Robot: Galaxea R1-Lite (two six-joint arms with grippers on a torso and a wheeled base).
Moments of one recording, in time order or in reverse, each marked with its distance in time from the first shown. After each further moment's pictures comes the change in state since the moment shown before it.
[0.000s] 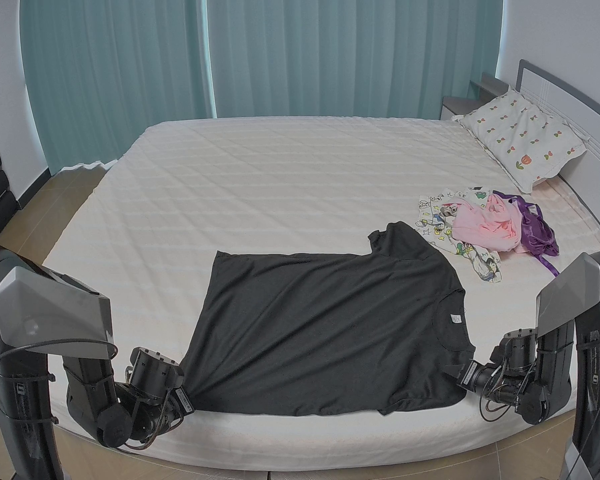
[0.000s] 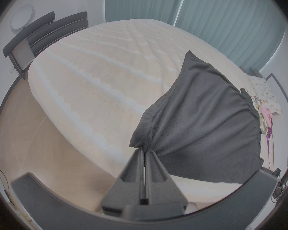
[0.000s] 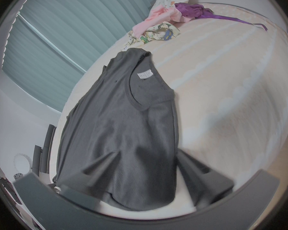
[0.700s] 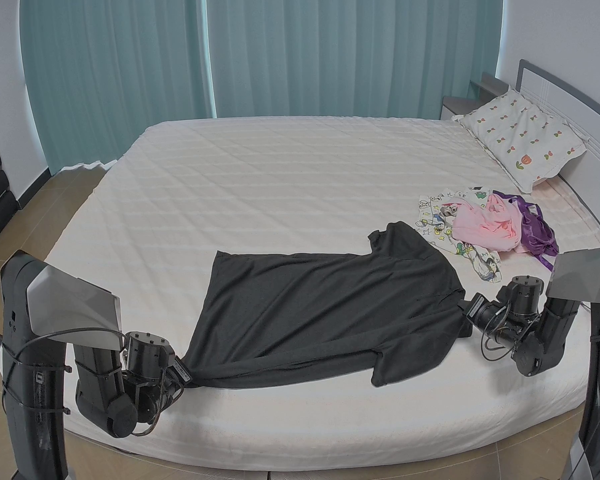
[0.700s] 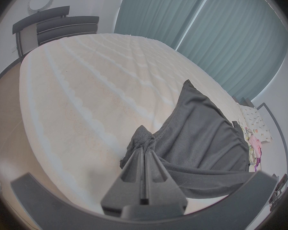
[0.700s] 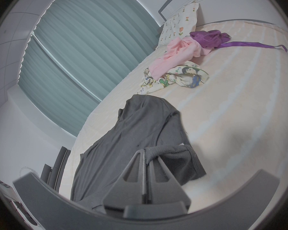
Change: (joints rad) left arm 0.096 0.130 -0.079 -0.294 0.005 -0.028; right arm -0.103 -0.063 -0.404 0.148 0.031 0.036
